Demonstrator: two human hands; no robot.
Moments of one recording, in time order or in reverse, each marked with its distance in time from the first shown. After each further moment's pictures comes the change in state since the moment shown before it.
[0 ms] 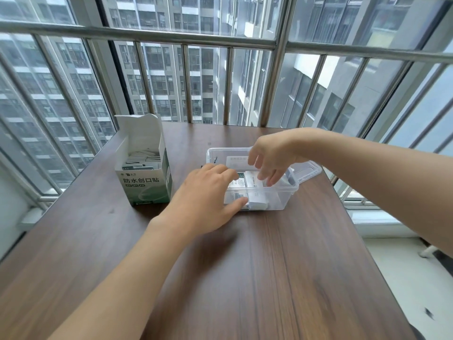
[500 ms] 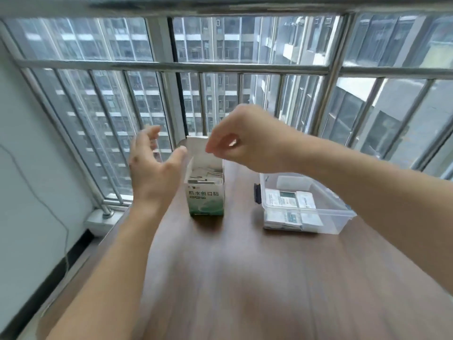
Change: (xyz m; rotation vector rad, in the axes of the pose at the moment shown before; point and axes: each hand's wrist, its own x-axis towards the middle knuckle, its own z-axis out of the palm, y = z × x) left_hand -0.049 -0.095 -0.087 -0.598 0.834 -0.663; right_hand -0.062 -0.146 0.012 -0.065 0.493 -0.827
